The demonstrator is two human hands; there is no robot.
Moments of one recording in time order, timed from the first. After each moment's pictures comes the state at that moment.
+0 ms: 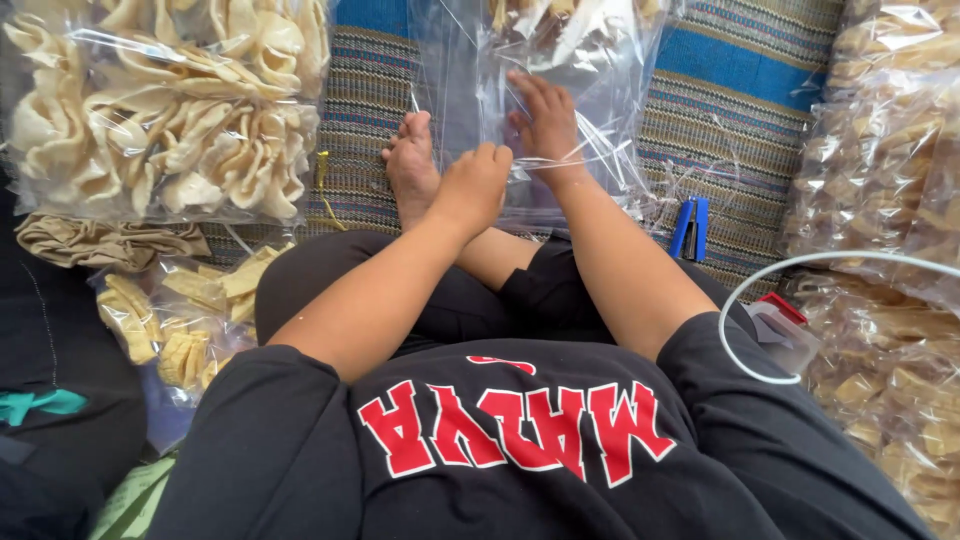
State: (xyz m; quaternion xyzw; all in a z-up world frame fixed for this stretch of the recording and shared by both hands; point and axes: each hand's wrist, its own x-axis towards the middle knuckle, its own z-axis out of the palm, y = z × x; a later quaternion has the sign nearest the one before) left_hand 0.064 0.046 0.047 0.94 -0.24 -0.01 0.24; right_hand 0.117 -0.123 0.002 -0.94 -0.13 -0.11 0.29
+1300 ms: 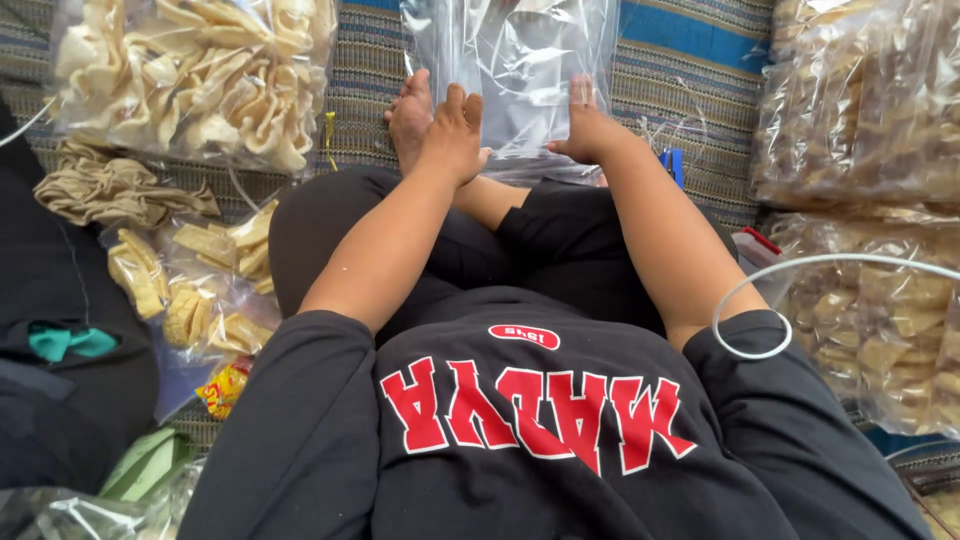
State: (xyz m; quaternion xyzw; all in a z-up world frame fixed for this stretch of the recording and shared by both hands) left_hand 0.052 0.067 0.015 0.96 -0.21 -0.01 0.17; right_hand 0.057 -0.198 0.049 -0.95 -0.03 0.27 0.14
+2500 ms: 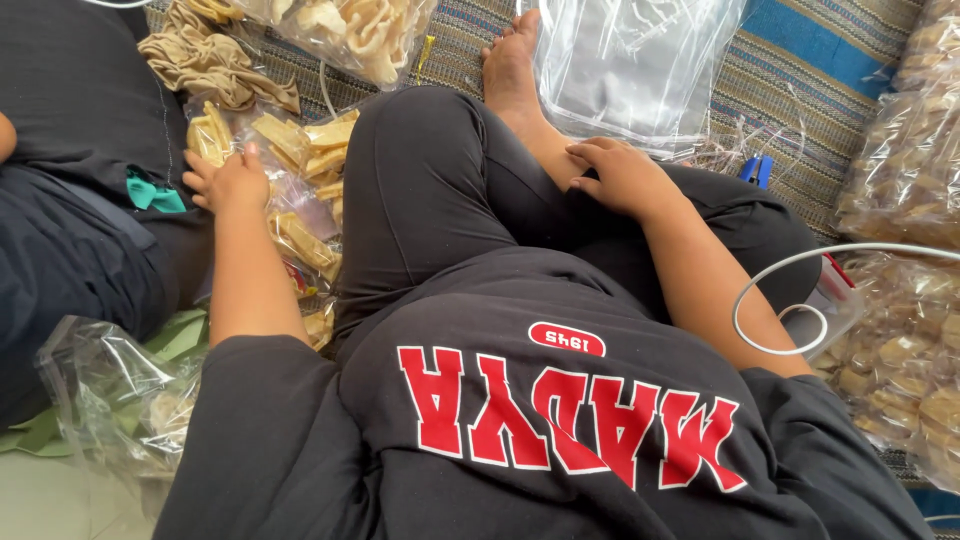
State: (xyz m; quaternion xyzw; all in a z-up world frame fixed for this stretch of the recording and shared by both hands) left_hand -0.133 0.510 -0.044 0.89 0.43 -0.12 0.10; right_hand -0.057 -0.100 0.145 -0.93 -0.23 0.27 0.12
